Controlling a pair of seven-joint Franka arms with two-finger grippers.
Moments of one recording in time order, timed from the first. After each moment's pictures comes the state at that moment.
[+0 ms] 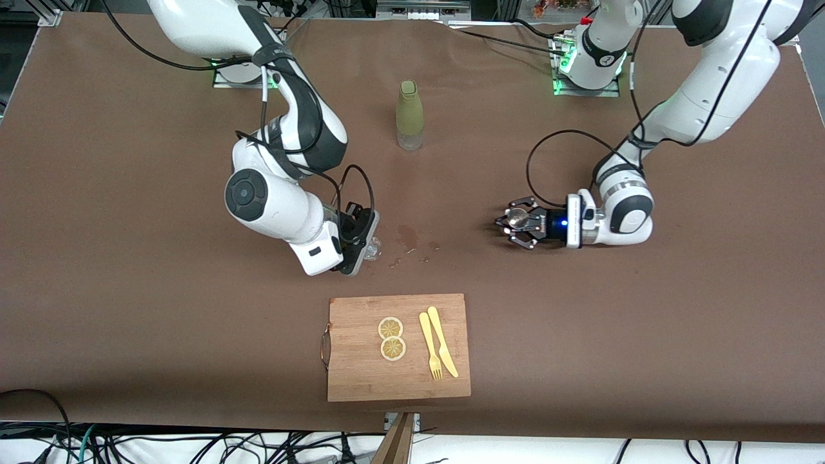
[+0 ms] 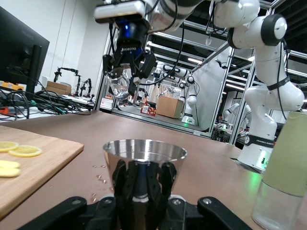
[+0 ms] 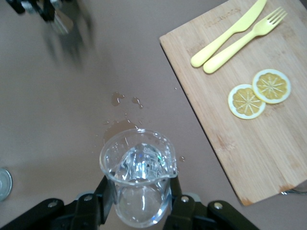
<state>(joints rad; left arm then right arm) 0.17 0.82 -0.30 -1.95 -1.54 1.76 2.50 0.56 0.64 -0.06 -1.36 0.40 2.07 -0.84</state>
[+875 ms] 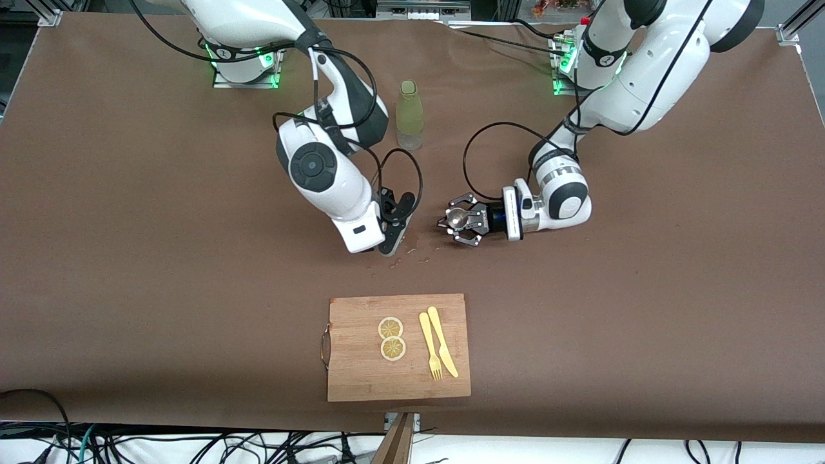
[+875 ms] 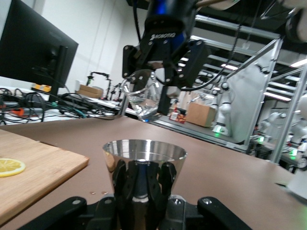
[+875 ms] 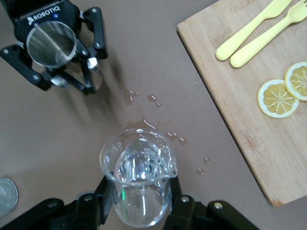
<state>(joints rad) -0.11 0.80 -0.30 -1.94 -1.98 1.94 2.58 0.68 0.66 -0.07 -1.36 0.23 2.07 -0.62</state>
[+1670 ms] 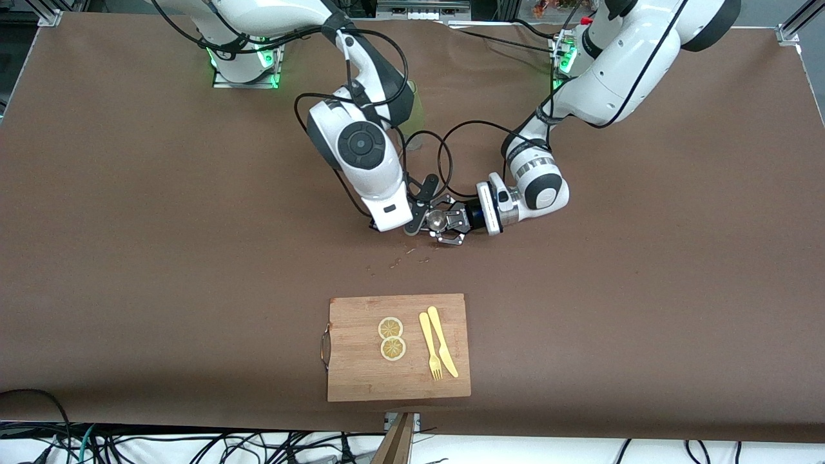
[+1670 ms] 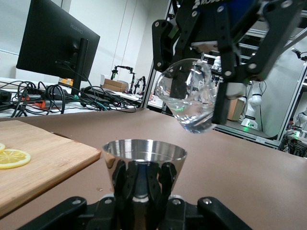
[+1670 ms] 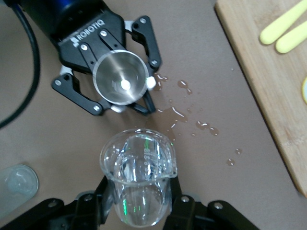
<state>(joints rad) -0.23 0.80 -0.29 -1.93 -2.19 2.05 2.66 0.76 0.66 -0.07 -1.35 0.15 1.98 -0.51</state>
